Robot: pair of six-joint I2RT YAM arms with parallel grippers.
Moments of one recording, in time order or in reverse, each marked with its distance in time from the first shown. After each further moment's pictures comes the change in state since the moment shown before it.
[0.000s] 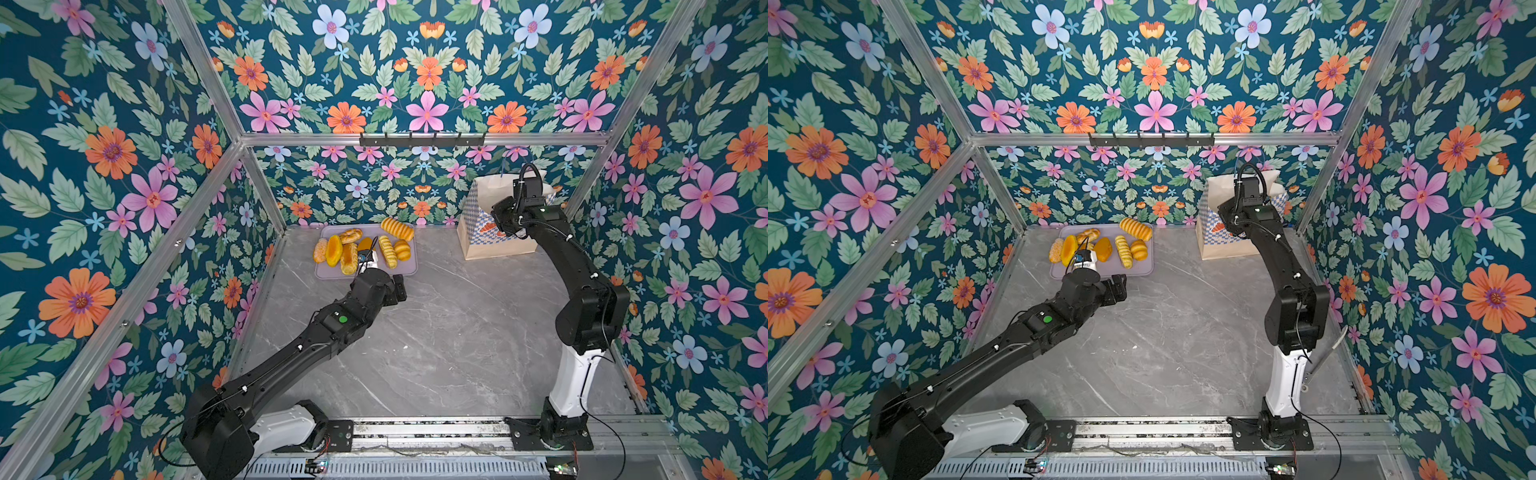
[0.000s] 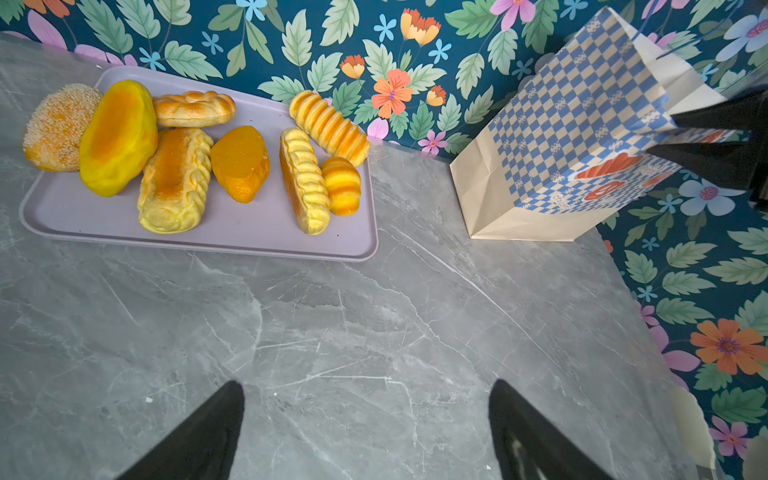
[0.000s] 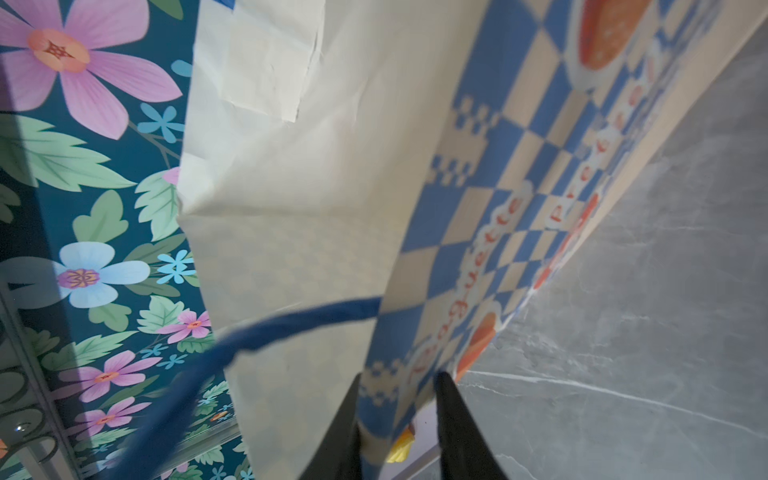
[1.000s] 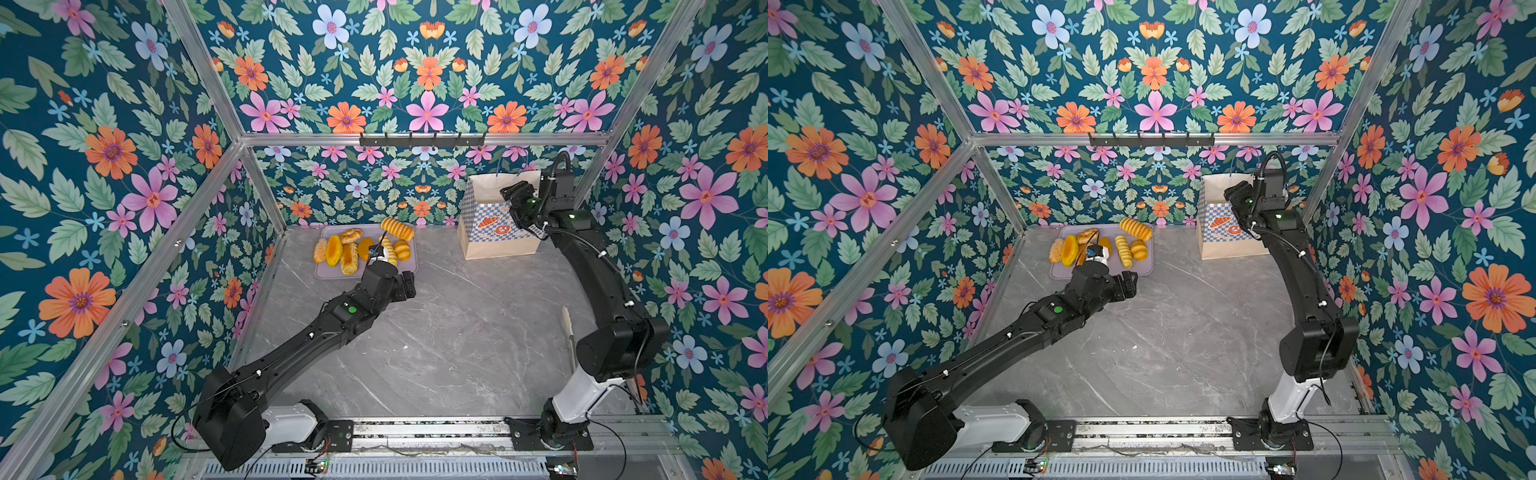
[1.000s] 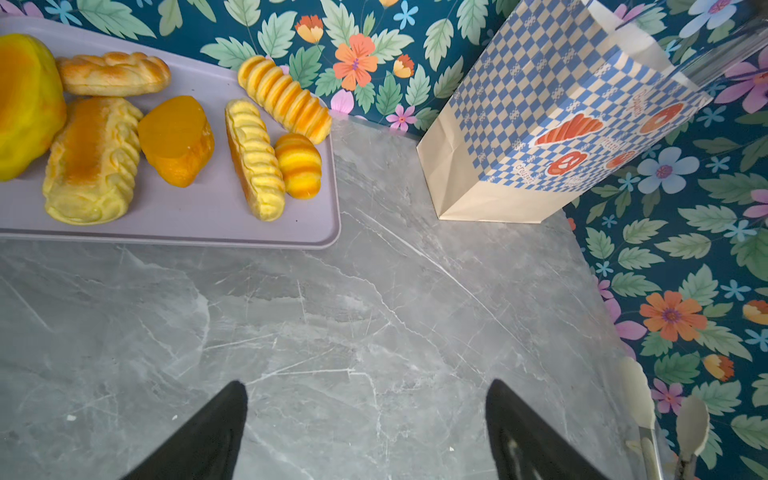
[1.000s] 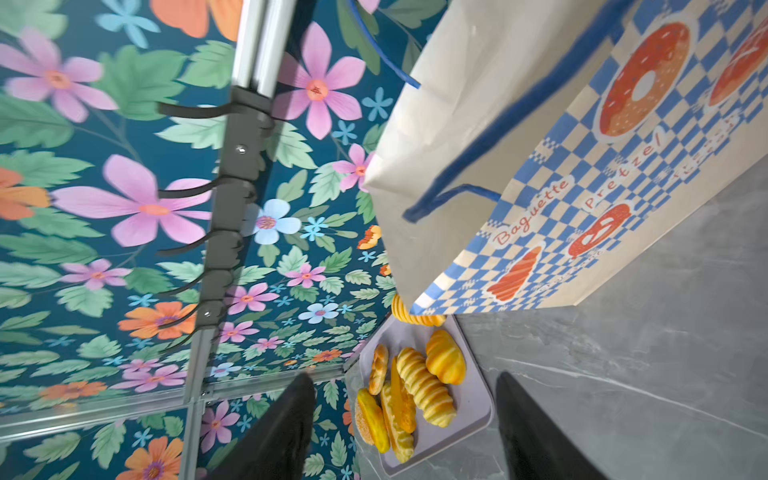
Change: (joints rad) left arm -0.001 0.096 0.071 0.014 0.096 -0.006; right arm -0.019 -0.156 -0.019 0.076 -0.077 -0.053
